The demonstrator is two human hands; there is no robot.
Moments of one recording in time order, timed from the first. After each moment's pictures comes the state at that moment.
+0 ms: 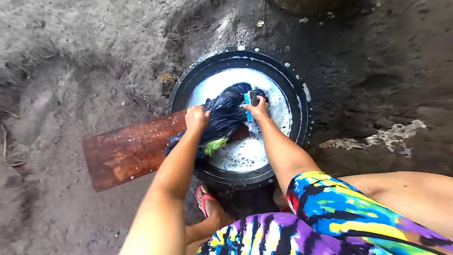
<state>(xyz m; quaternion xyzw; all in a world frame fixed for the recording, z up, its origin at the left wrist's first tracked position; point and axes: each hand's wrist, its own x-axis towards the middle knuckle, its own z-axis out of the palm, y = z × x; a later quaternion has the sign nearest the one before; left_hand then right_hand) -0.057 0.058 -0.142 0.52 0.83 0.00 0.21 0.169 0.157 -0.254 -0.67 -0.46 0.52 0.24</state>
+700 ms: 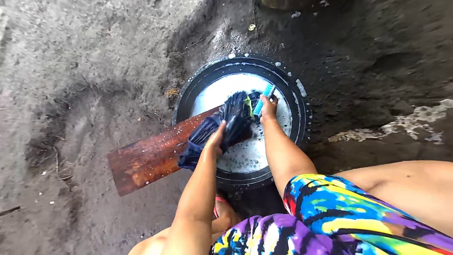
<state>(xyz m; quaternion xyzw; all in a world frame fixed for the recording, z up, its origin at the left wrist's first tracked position) 0.027 0.021 -0.142 0.12 0.77 0.28 0.56 0.187 0.155 -0.235 -0.58 -0.18 0.61 0.51</state>
